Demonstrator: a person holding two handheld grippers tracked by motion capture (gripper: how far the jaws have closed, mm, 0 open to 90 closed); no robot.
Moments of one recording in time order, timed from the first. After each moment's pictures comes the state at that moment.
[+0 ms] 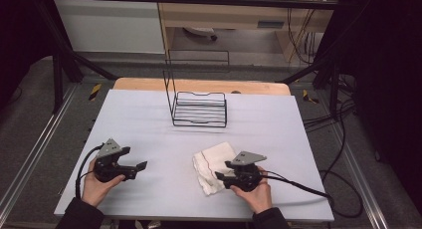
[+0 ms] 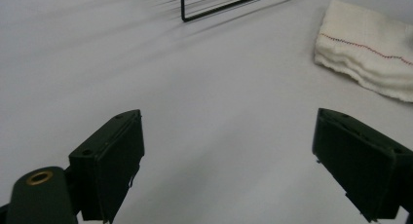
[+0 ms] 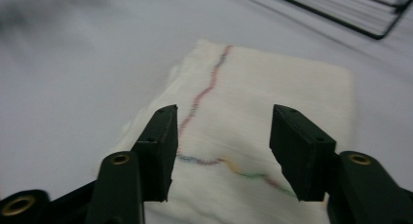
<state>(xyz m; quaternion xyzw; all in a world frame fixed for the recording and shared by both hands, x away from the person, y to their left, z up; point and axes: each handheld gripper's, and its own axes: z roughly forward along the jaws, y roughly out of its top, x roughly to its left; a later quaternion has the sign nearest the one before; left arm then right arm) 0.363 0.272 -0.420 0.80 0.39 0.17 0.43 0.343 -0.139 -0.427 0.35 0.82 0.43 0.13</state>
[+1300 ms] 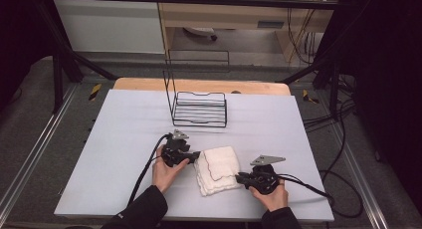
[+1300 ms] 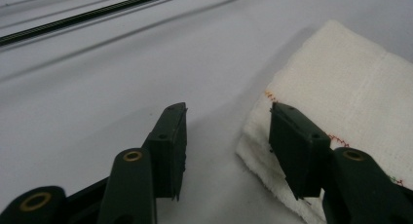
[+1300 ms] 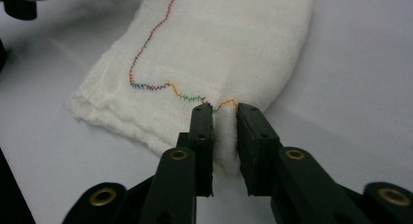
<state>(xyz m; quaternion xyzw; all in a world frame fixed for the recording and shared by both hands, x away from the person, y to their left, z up) 0.420 0.111 -0.444 0.81 0.43 0.10 0.38 0.336 -0.184 -0.443 0.43 0.81 0.39 0.06</state>
